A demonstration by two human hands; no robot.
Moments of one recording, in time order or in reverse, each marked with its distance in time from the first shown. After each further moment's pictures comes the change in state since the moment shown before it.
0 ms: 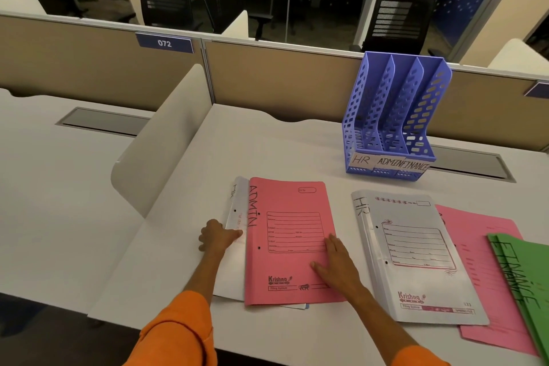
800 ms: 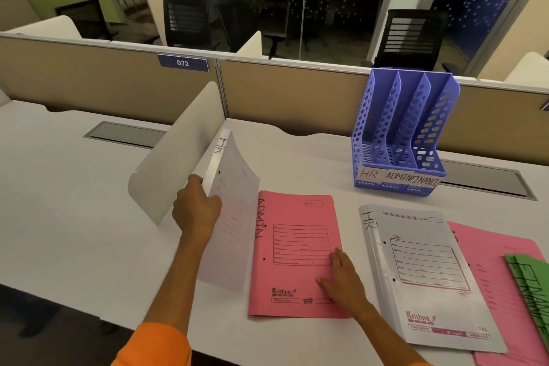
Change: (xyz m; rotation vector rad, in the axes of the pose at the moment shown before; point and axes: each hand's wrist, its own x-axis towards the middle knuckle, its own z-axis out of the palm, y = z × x) left_hand -0.111 0.083 -0.130 0.070 0.472 0.370; right_hand -0.001 0.004 0.000 -0.041 -0.004 -0.031
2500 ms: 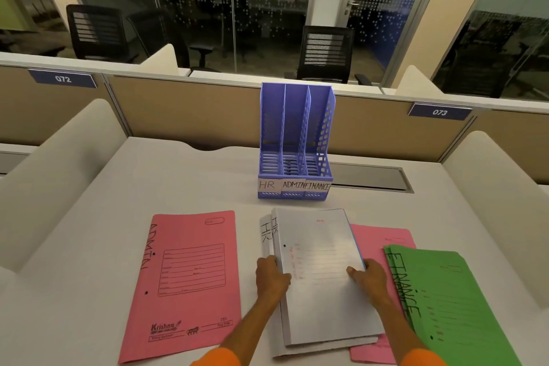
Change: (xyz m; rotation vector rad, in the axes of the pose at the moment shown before) left_hand -0.235 0.167 0.312 -0.251 -0.712 0.001; right_hand 0.000 0.295 -0.141 0.637 0.339 0.624
